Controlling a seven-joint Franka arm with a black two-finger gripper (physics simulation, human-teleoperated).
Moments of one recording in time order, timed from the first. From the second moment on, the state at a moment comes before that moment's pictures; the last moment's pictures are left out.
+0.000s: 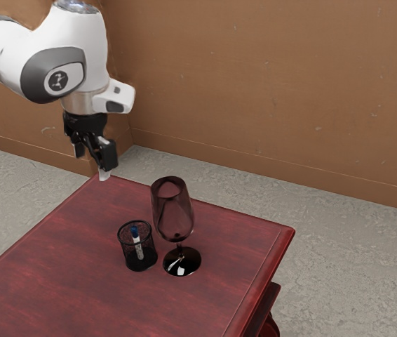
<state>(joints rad) 0.09 -0.27 -0.22 -2.06 0.16 1.75 0.15</state>
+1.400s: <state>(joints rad) -0.05 -0.26 -0.07 -2.65 0.43 2.74 0.28</state>
